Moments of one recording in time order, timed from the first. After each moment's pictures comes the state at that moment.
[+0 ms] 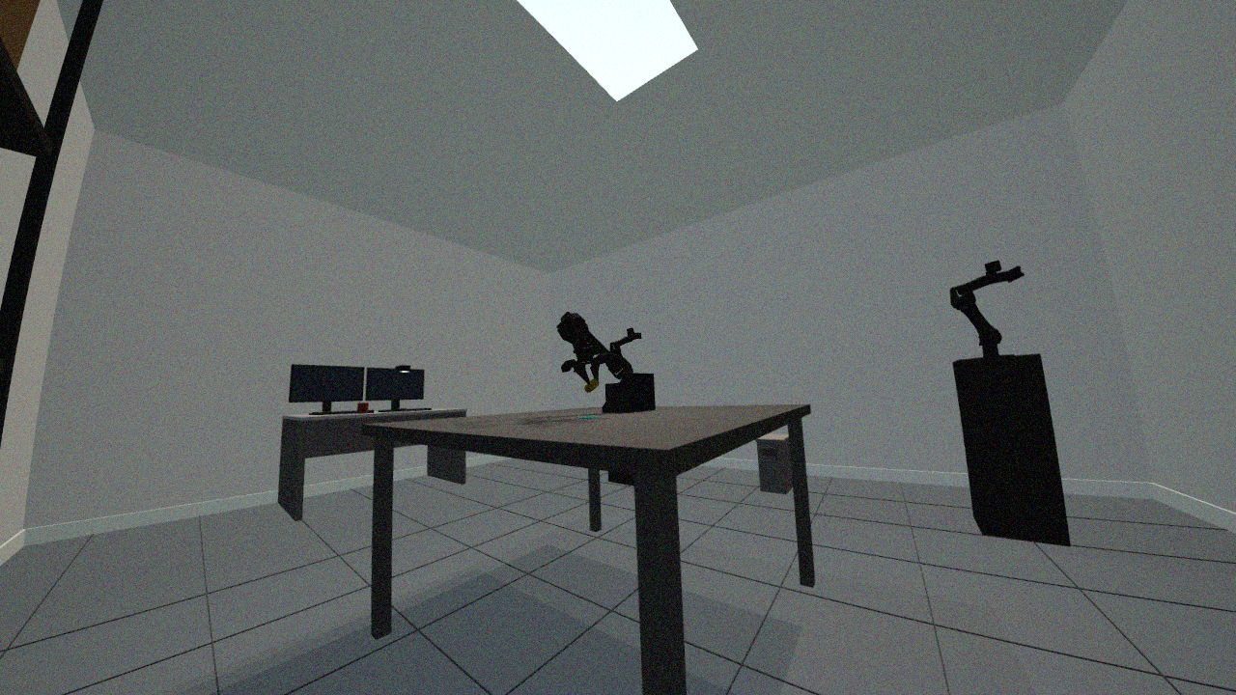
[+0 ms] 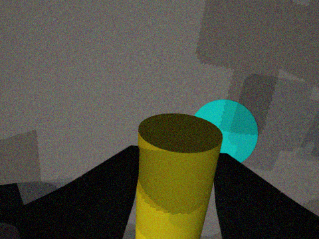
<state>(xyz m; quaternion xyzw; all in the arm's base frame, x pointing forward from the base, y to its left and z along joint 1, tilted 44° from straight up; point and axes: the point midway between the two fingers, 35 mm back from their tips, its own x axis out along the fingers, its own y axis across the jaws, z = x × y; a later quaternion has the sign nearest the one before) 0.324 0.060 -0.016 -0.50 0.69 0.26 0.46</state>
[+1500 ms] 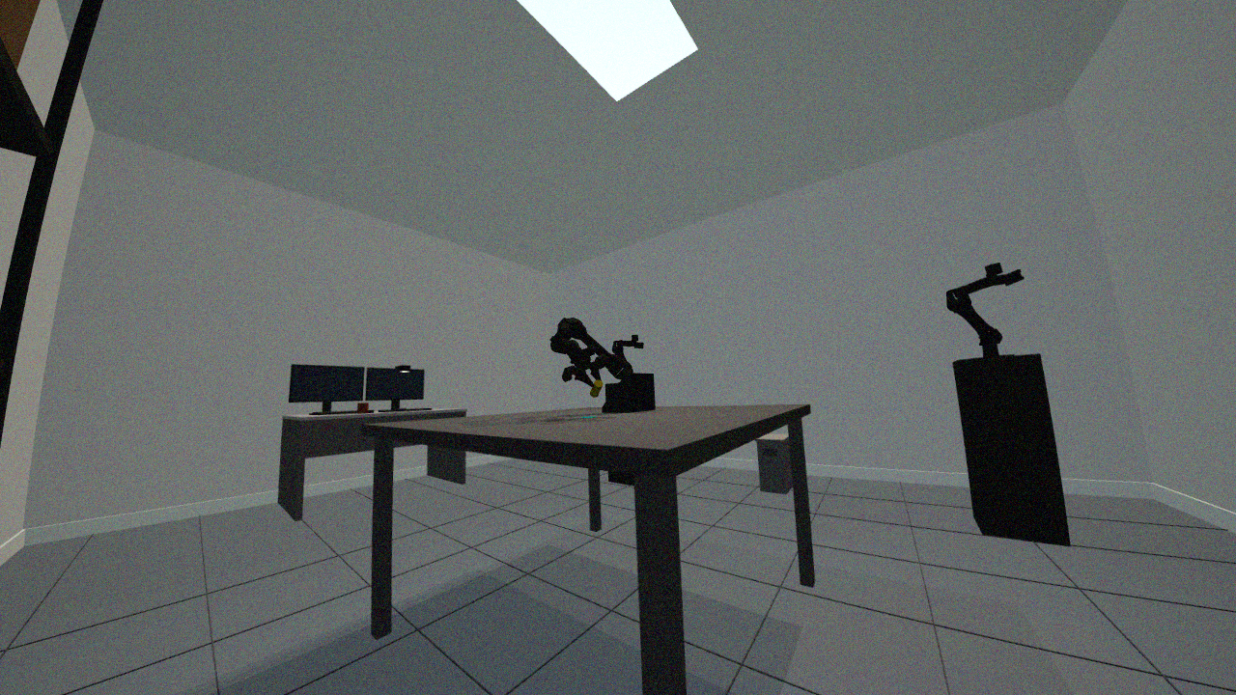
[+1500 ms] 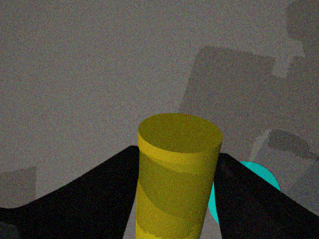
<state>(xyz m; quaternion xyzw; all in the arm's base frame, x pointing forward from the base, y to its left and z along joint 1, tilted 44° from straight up) 0.320 0.054 -0.028 -0.41 0.63 0.37 0.54</state>
